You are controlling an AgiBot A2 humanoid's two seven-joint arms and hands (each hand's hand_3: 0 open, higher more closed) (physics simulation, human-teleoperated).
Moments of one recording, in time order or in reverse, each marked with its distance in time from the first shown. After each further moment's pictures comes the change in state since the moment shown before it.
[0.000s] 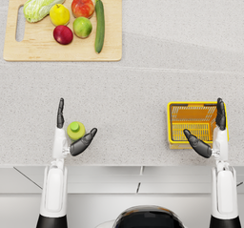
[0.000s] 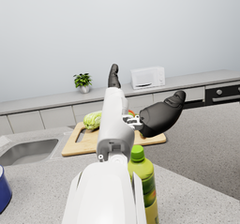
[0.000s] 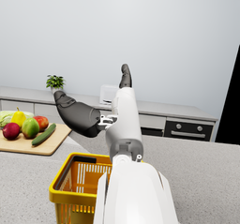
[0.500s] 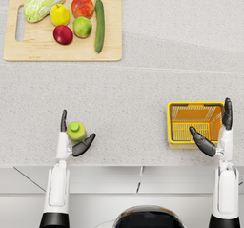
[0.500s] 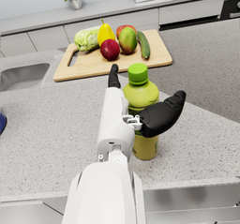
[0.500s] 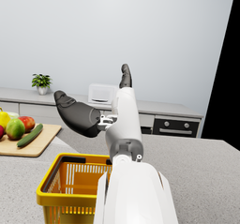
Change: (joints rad) left arm -0.013 0.030 0.080 0.444 0.030 0.000 -0.001; right arm 0.002 -0.024 -0.047 -0.017 0.029 0.000 0.000
